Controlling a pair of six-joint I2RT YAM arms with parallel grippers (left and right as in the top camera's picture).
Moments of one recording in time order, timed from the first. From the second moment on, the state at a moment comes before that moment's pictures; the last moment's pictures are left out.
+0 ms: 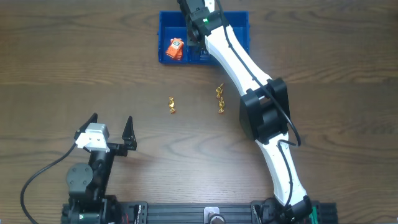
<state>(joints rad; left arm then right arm) -0.03 0.01 0.02 -0.10 0.12 -0.09 0.48 2.45 2.30 -0.91 0.29 0.42</state>
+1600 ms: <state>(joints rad) -0.03 0.01 0.02 -0.10 0.12 -0.09 0.76 2.41 2.38 -1.39 0.10 0.51</state>
